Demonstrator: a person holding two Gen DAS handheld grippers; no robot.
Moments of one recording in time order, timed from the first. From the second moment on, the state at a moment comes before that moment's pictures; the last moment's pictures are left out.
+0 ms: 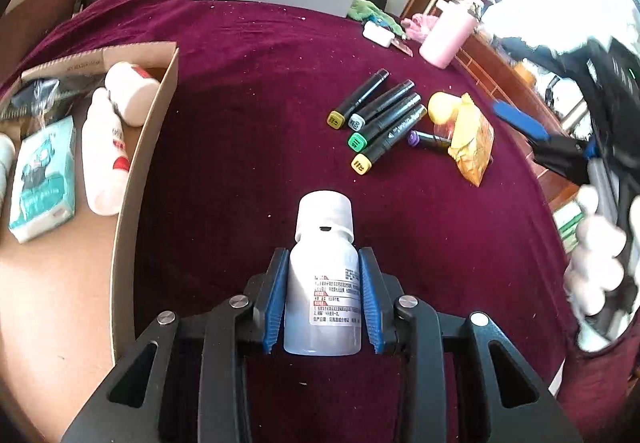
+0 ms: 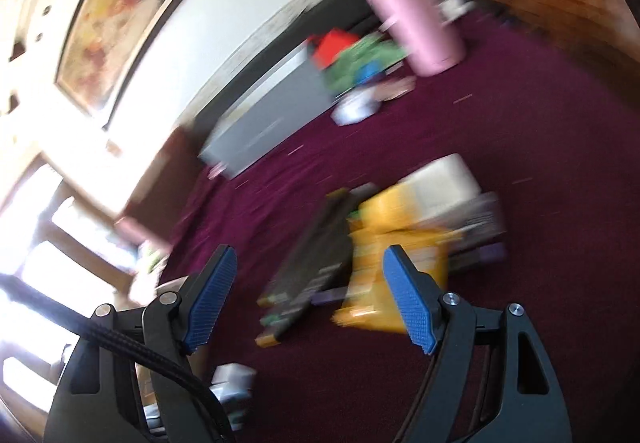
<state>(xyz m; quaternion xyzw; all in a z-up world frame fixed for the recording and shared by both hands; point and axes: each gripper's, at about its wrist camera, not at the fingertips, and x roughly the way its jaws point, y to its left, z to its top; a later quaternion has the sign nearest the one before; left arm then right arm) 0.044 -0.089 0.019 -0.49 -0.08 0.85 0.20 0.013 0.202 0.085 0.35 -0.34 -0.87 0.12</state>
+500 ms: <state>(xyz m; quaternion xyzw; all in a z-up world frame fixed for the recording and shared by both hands) 0.050 -0.102 0.013 -0.46 -0.10 0.86 0.21 -0.125 0.102 0.062 0.53 -0.22 -0.82 0.04</state>
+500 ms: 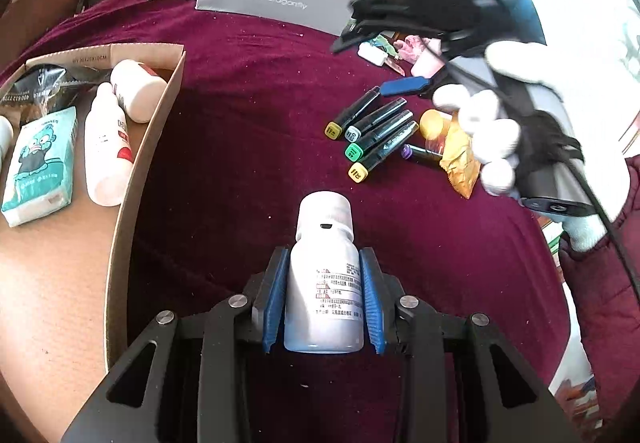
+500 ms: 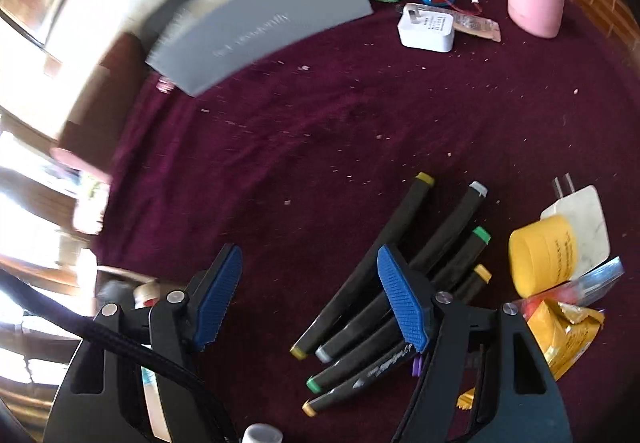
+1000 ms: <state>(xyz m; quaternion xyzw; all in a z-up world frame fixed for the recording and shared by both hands) 0.049 -0.099 0.013 -0.46 -0.11 0.85 0.23 -0.139 0.056 0.030 0.59 -0.02 -0.80 -0.03</state>
